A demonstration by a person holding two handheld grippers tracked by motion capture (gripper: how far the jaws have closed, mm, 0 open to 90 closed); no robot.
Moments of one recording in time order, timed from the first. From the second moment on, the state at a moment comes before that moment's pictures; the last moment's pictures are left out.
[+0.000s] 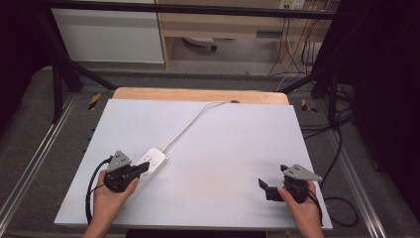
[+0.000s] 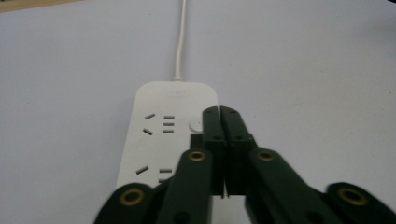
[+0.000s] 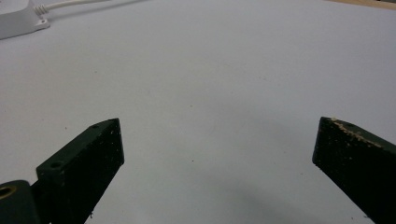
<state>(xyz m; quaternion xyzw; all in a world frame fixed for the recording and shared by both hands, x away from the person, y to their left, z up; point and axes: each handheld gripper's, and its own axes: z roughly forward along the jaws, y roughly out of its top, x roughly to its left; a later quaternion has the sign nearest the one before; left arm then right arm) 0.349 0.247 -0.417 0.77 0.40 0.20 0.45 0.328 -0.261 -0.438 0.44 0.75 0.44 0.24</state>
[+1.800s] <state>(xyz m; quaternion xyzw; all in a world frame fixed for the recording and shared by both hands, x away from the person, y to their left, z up) 0.339 0.270 -0.386 0.69 0.41 0.24 0.54 0.329 -0.260 -0.439 0.44 0.75 0.44 0.24</state>
